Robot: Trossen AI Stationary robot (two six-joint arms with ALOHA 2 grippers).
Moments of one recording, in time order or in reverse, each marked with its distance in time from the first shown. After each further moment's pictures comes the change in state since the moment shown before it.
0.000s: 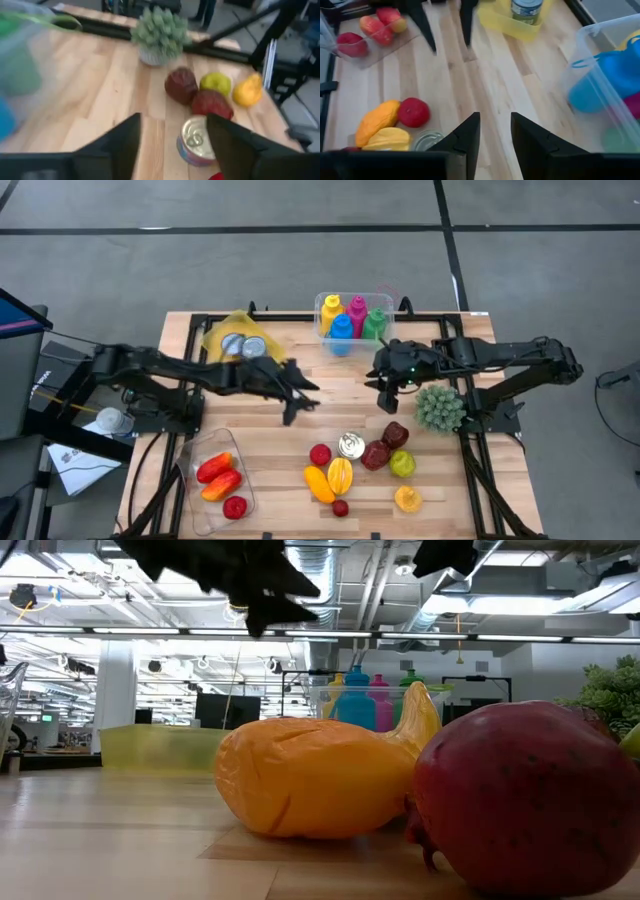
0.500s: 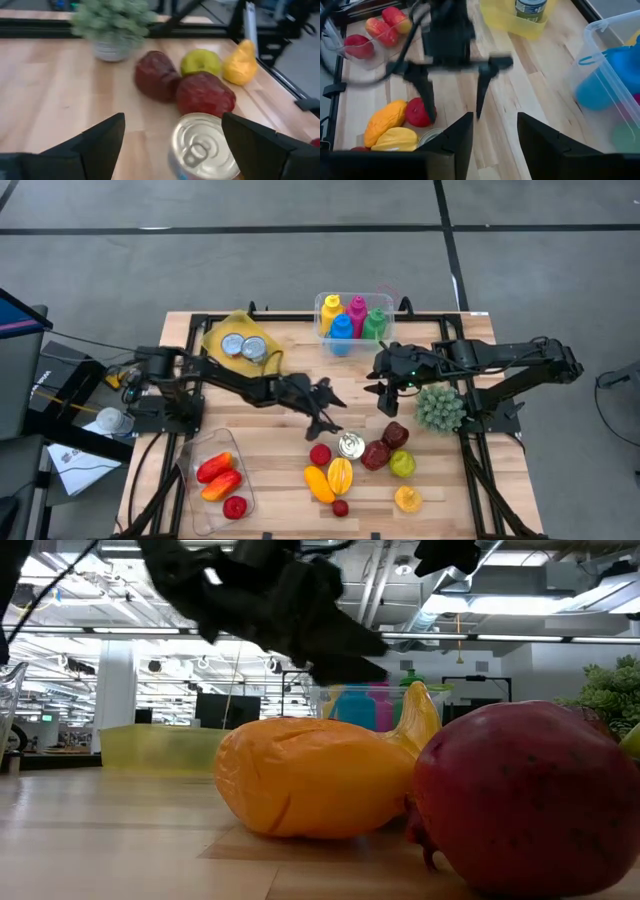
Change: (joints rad) left arm -0.027 0.441 0.120 0.330 0.183 0.179; right arm 0.031 0.000 0.000 0.000 0.003 0.037
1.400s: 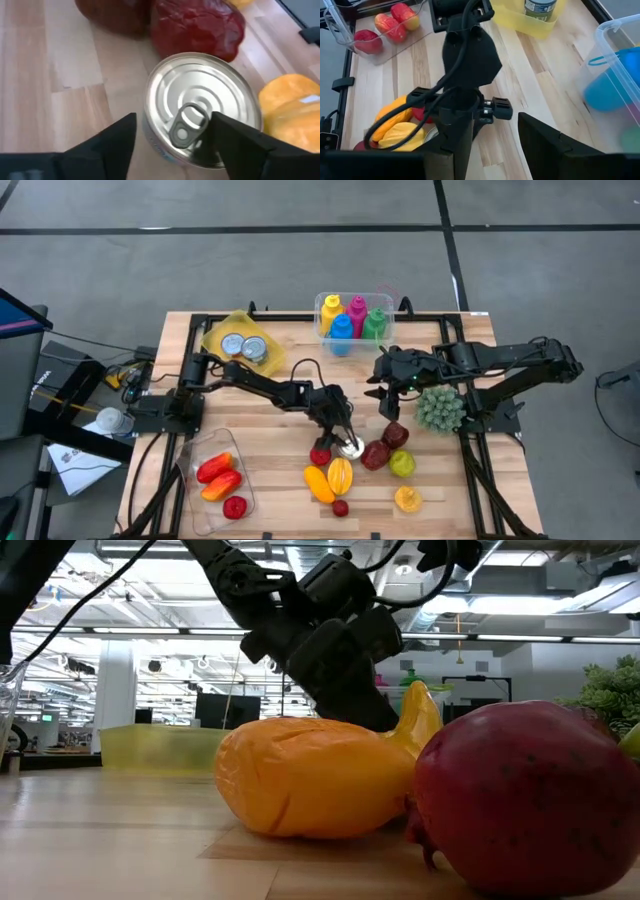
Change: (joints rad) left arm -0.015 0.256 0.315 -0.448 0.133 0.108; right arm 0.028 0.000 0.000 0.000 -0.005 0.000
